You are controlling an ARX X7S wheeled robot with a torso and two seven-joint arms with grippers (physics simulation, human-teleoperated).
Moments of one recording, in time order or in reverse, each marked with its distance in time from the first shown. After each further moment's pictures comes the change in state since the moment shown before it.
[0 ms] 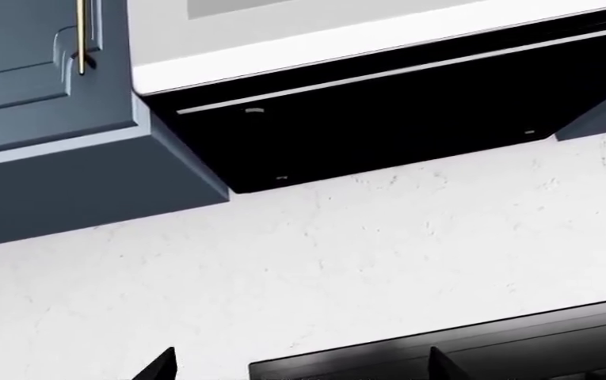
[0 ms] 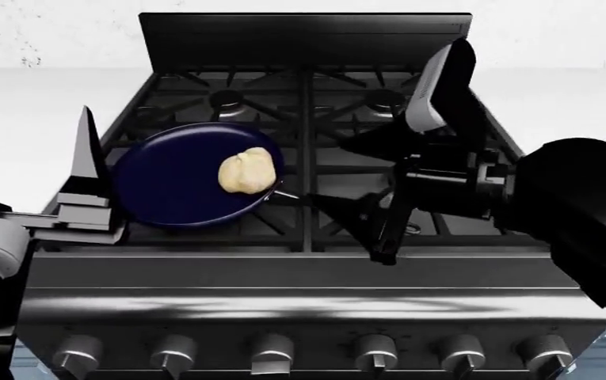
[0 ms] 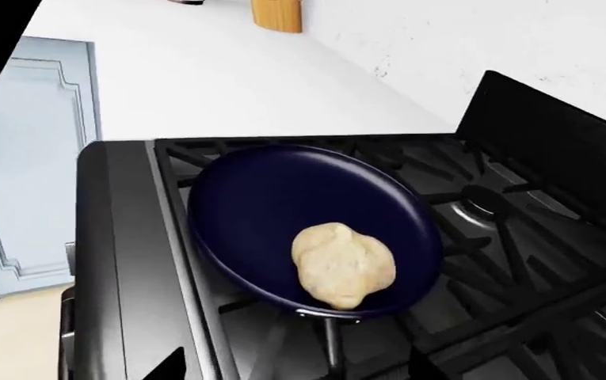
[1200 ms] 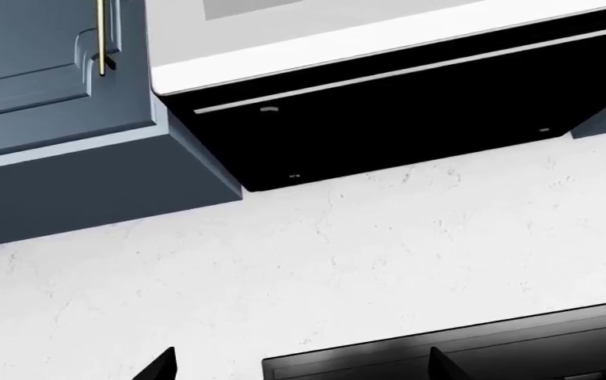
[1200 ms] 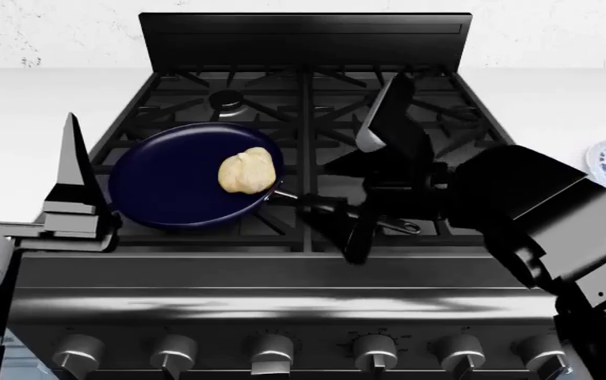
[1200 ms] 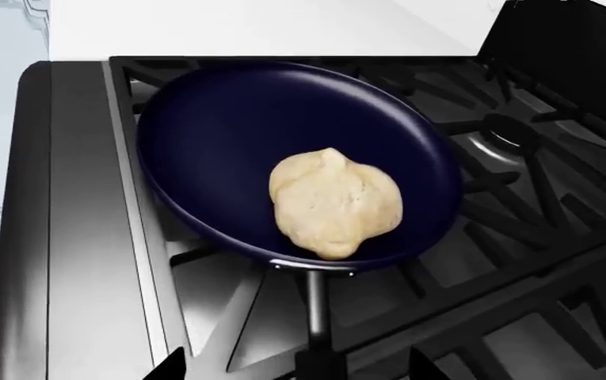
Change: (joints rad) left arm 0.051 -0.029 -0.029 0.014 -0.028 0.029 -0.039; right arm 0.040 -0.094 -0.208 0.246 -0.161 -0.122 -0.045
